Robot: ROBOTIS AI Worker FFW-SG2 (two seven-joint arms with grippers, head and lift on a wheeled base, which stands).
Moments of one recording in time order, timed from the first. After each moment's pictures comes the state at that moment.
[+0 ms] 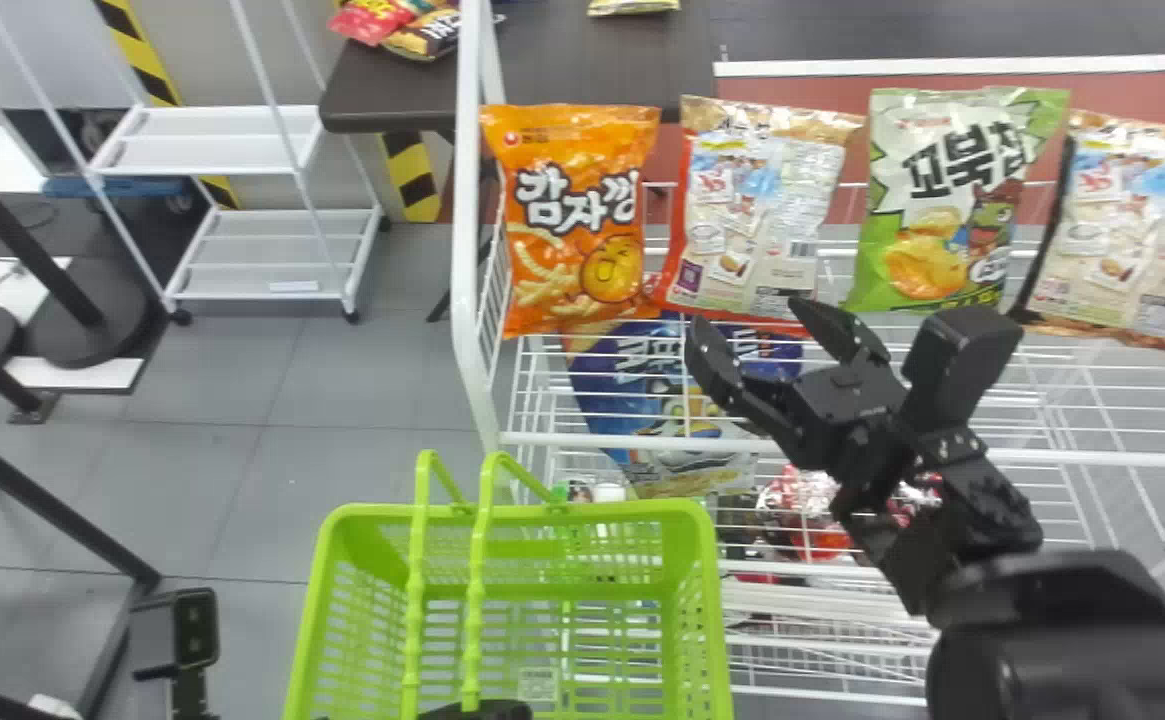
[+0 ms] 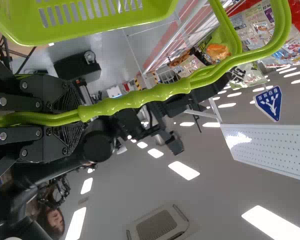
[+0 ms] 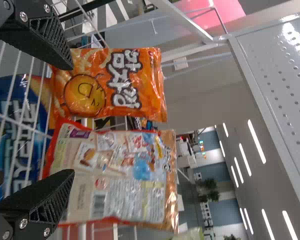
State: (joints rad) left arm 0.53 0.10 0.36 -1.98 0.36 1.09 -1.57; right arm 0.13 0.00 0.18 -1.72 -0.18 0.15 0.25
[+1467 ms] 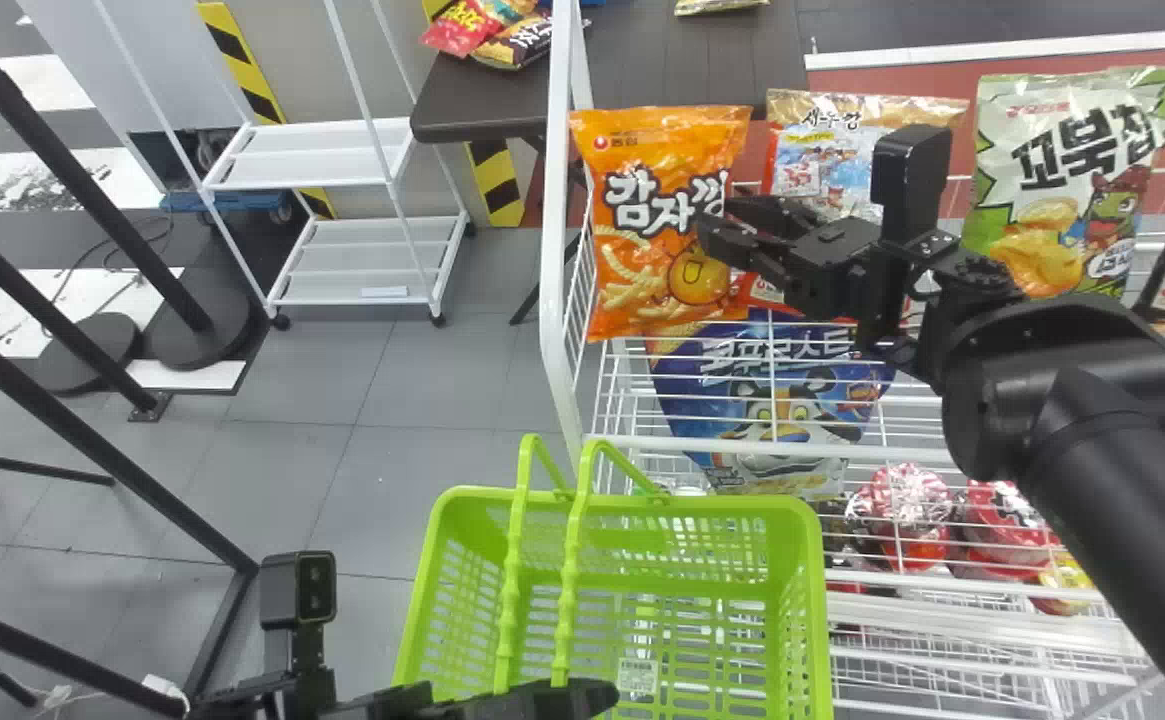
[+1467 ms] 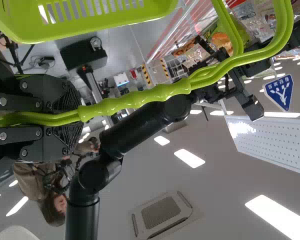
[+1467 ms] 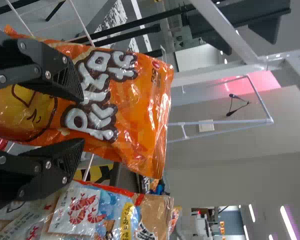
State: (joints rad) left arm 0.47 0.17 0.30 -1.91 0.43 1.09 -1.57; right arm -0.50 0.00 0.31 -0.90 -0.23 0.03 0.52
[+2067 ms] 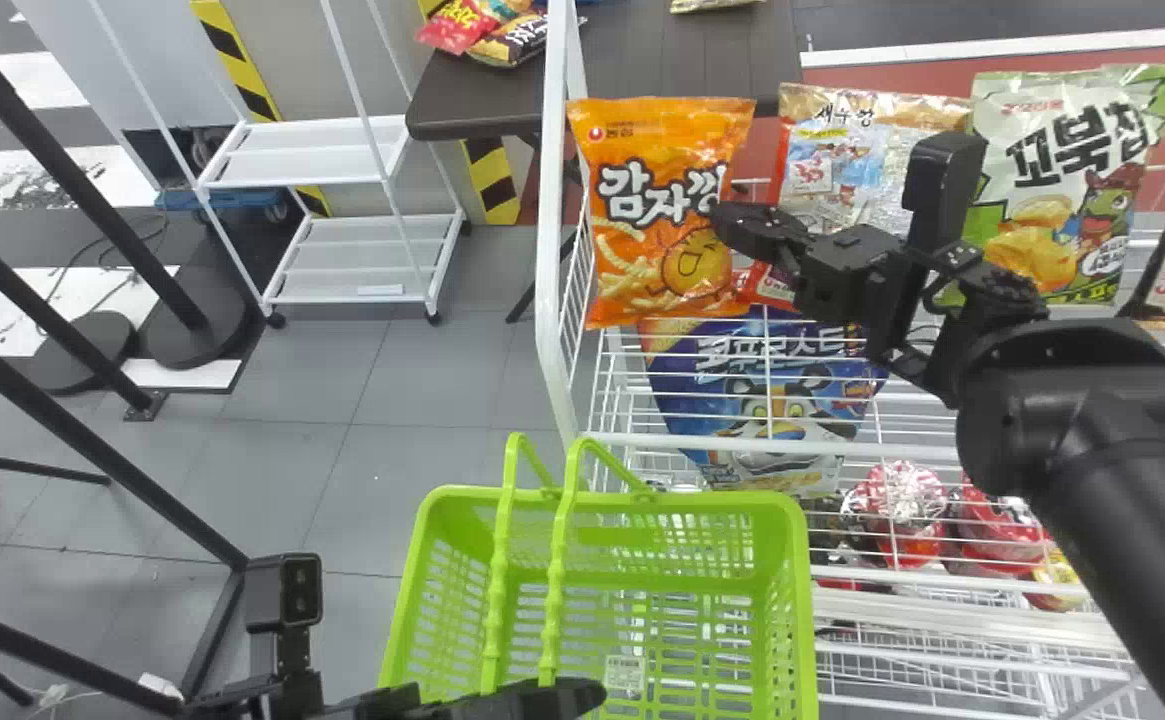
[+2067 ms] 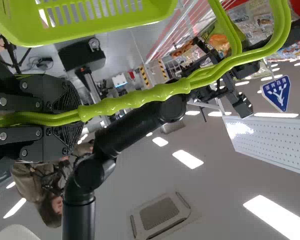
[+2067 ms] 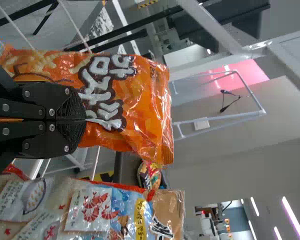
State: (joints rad) left arm 0.48 0.17 0.32 -1.91 0.44 1.09 -1.57; right arm -0.41 0.00 0.23 -1.04 -0.29 0.07 0.62
